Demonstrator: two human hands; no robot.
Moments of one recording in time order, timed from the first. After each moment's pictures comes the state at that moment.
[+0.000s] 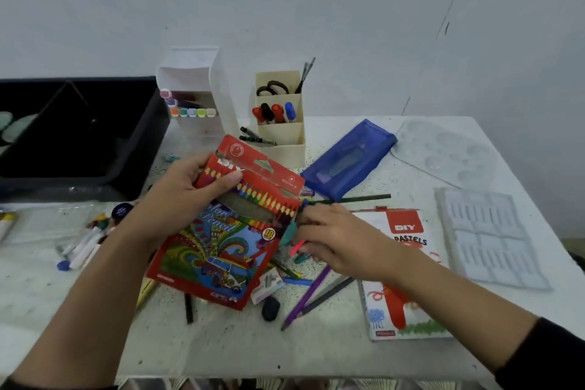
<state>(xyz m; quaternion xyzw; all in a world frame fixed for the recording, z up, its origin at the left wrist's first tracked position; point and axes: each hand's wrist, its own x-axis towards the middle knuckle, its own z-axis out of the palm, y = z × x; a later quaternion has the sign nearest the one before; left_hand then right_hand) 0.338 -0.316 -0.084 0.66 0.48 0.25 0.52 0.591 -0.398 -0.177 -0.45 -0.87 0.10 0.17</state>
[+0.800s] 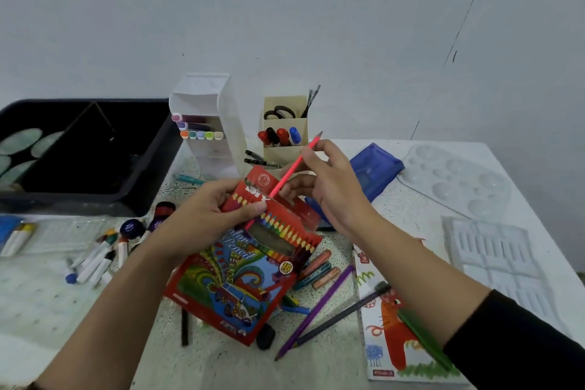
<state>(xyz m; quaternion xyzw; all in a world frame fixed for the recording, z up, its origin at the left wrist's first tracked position) 0.365 -0.322 -0.076 0.64 0.47 0.21 0.58 0.566 -0.326 -0.106 -0.46 -0.38 0.55 0.58</state>
